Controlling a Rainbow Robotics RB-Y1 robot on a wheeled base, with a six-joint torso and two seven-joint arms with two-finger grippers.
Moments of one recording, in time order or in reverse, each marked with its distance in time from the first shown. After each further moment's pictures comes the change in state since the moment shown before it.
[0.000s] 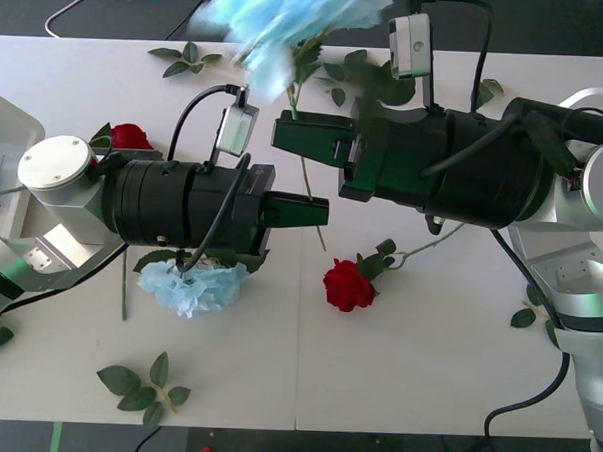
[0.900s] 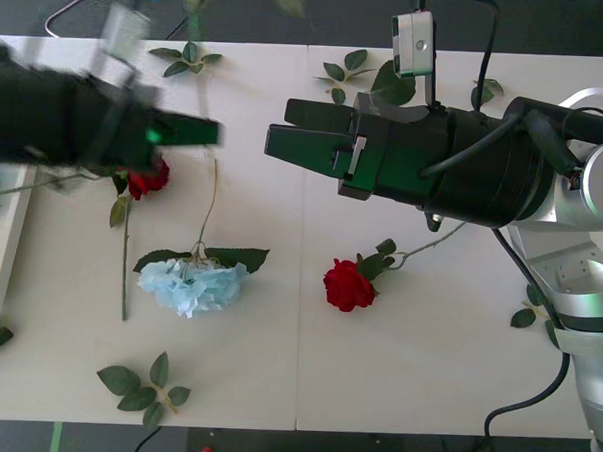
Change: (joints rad) right arm 0.000 0.000 0.000 0.000 0.000 -0.014 0.047; left arm -0.003 0.311 0.257 -0.105 -0.190 0.002 0.399
